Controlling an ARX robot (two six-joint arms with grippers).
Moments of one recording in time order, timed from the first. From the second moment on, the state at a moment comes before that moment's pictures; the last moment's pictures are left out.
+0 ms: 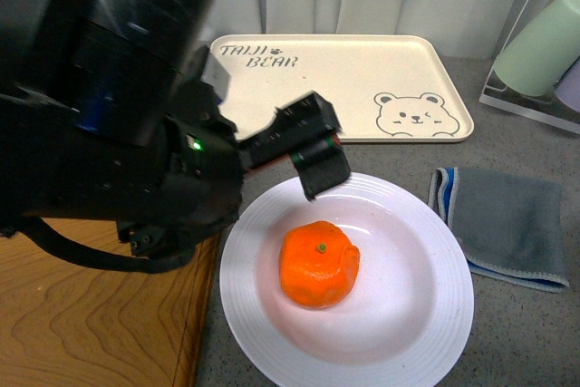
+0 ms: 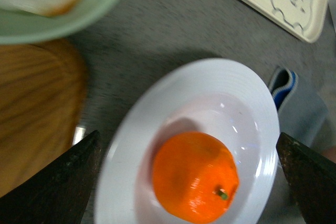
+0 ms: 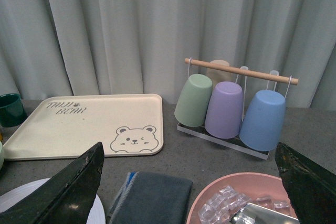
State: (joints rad) left arm -0.39 1.81 0.73 0.27 0.10 -0.83; right arm 0.00 0.00 0.01 0.00 0.00 0.00
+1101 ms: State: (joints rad) left arm -0.01 0.98 0.02 0.93 -0.01 -0.01; right arm 0.00 0.00 0.01 0.00 0.00 0.00
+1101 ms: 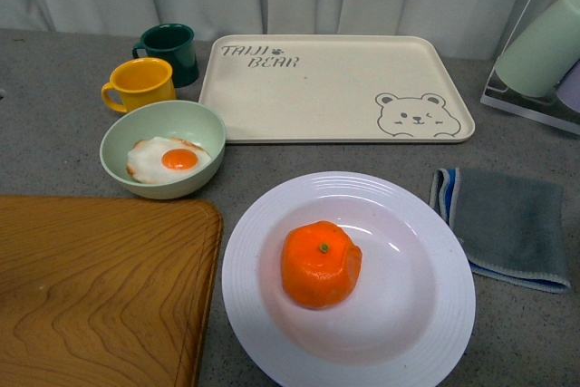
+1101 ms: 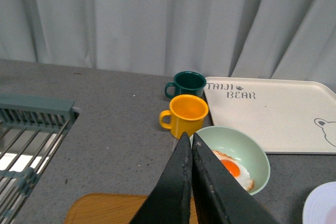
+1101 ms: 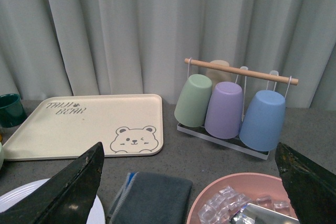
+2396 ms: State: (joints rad) left arm 0.00 0.01 0.02 0.00 0.00 -0.01; right arm 0.00 0.00 0.01 0.00 0.00 0.00
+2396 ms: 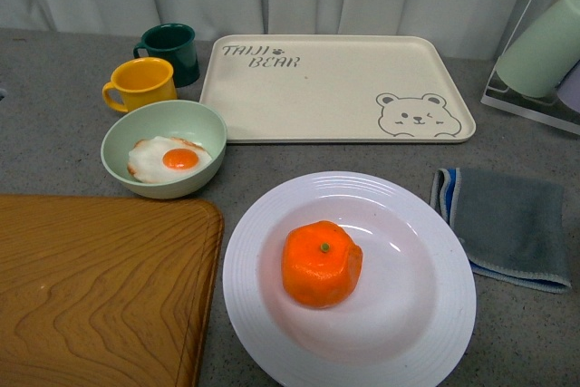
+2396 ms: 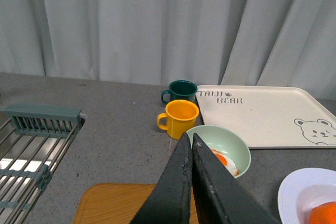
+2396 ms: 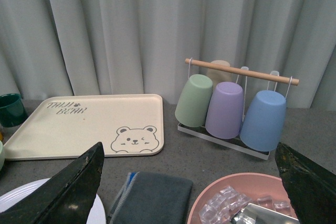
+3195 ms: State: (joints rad) left arm 0.00 0.00 0.02 0.00 0.00 -0.01; right arm 0.34 1.10 0.24 0.27 0.05 0.34
